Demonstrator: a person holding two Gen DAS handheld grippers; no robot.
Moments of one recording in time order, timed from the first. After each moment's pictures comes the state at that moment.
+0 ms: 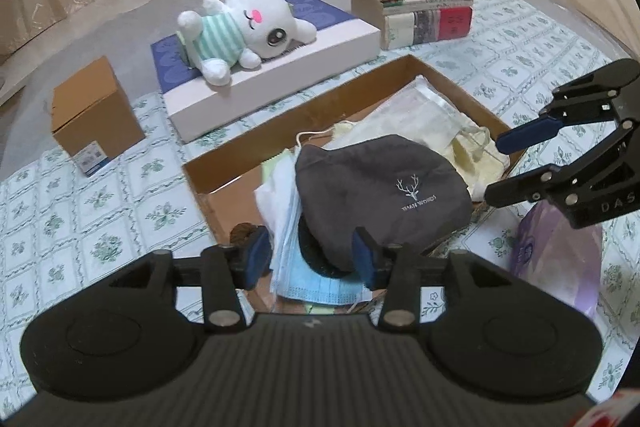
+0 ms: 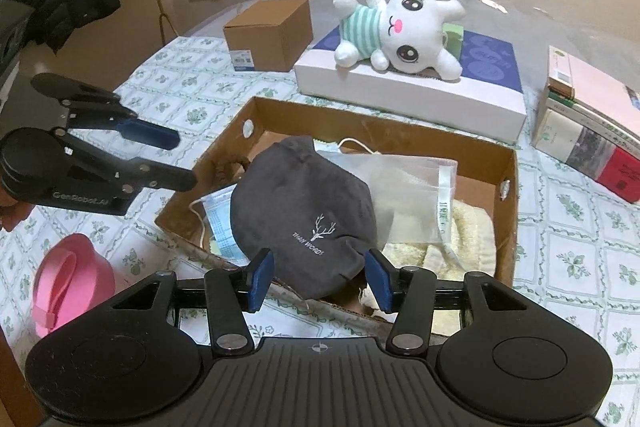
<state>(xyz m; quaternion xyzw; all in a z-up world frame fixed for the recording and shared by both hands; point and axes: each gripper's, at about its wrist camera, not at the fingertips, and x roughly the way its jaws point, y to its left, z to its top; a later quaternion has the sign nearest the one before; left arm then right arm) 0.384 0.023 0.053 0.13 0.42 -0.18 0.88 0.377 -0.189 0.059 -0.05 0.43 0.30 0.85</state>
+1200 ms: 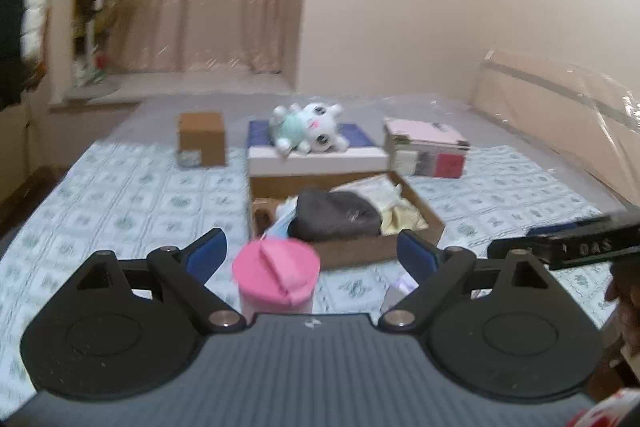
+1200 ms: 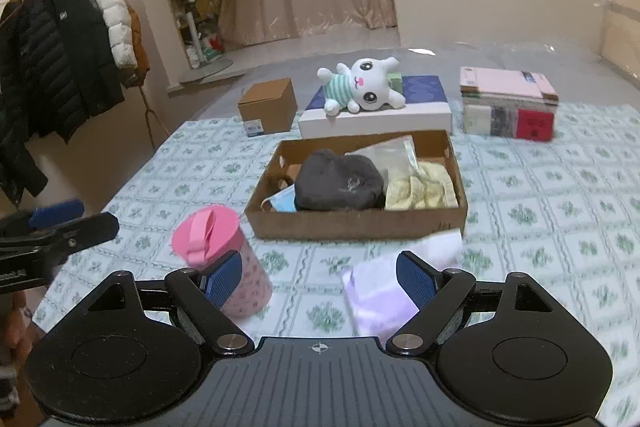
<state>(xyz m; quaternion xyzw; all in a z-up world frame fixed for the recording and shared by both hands) 0.074 0.027 0.117 -0.04 0.23 -0.05 0.97 0.134 -0.235 0.128 0.07 0.34 0.22 0.91</state>
